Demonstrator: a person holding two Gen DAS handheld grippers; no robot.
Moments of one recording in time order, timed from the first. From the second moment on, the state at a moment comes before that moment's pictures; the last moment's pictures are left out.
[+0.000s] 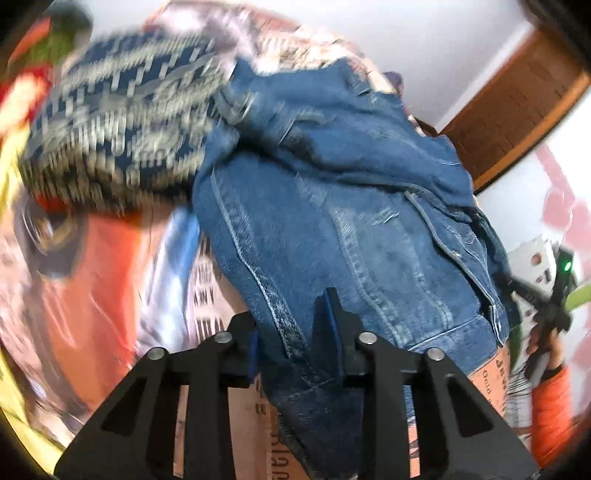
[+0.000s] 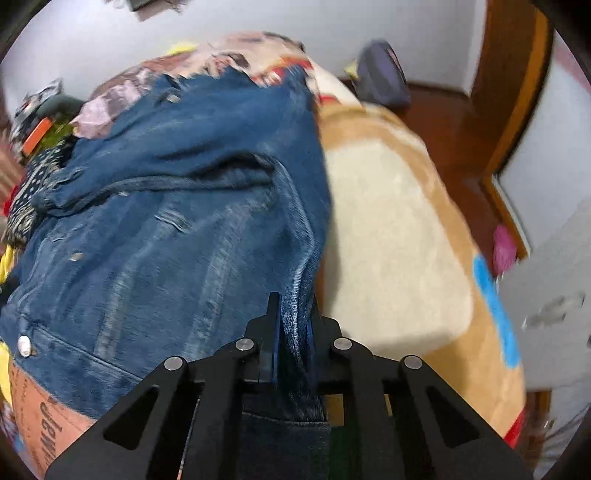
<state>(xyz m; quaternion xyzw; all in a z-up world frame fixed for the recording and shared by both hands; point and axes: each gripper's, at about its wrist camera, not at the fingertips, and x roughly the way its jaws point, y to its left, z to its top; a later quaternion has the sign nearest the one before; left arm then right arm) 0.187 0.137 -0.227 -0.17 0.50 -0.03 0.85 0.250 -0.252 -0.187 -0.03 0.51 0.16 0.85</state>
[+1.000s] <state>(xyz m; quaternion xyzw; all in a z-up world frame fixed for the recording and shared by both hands) 0.399 0.233 -0.205 -0.28 0.43 0.04 0.86 0.429 -0.204 -0.131 0.05 0.42 0.11 0.90</state>
